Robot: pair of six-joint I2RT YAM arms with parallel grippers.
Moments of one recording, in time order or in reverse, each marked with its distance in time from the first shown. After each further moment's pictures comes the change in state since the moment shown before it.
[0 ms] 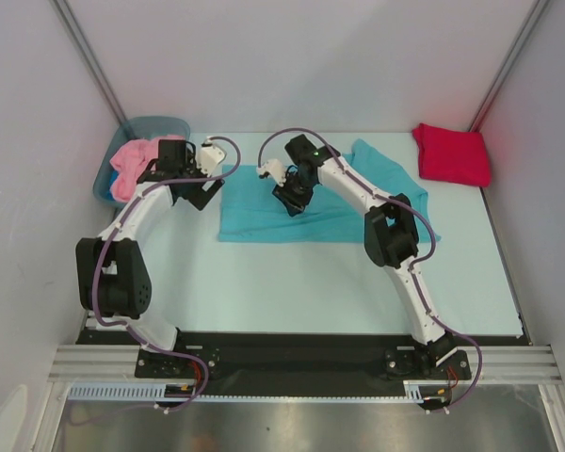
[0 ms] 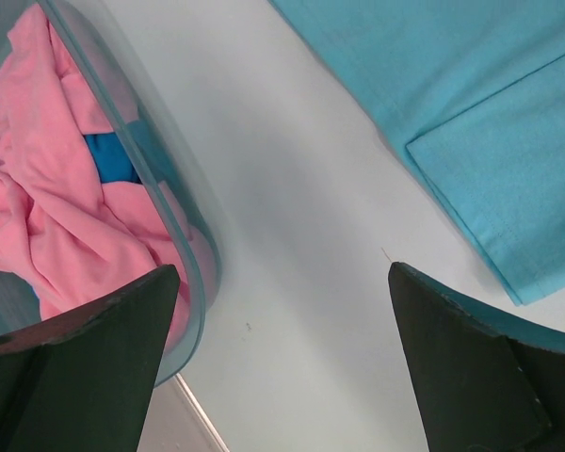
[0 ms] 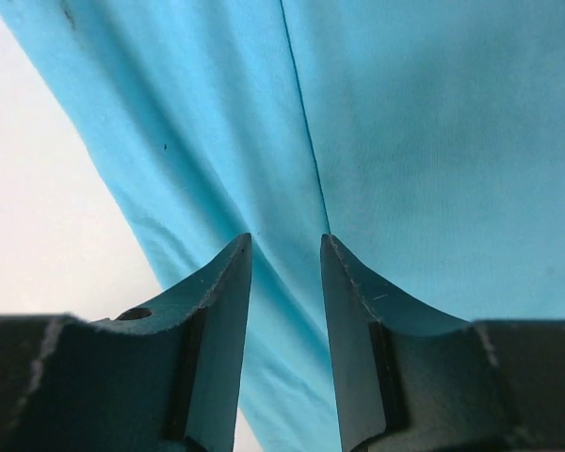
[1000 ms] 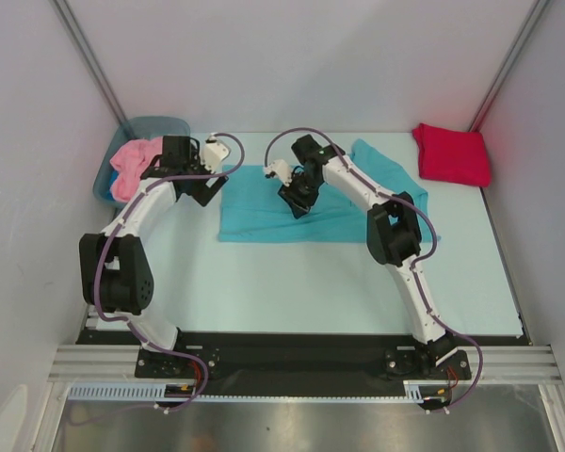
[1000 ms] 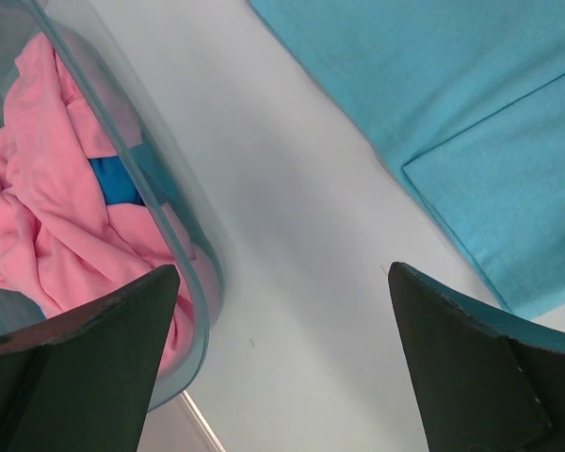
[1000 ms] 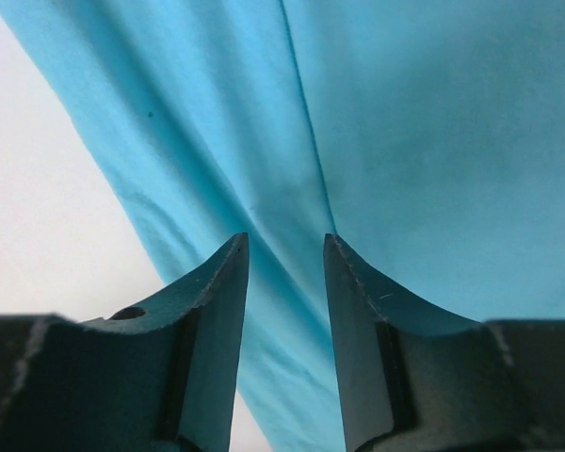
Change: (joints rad) left arm -0.019 0.032 0.047 -0.002 0.003 0.000; right arm -0.027 -0.002 -0.017 -0.033 -0.031 -0.001
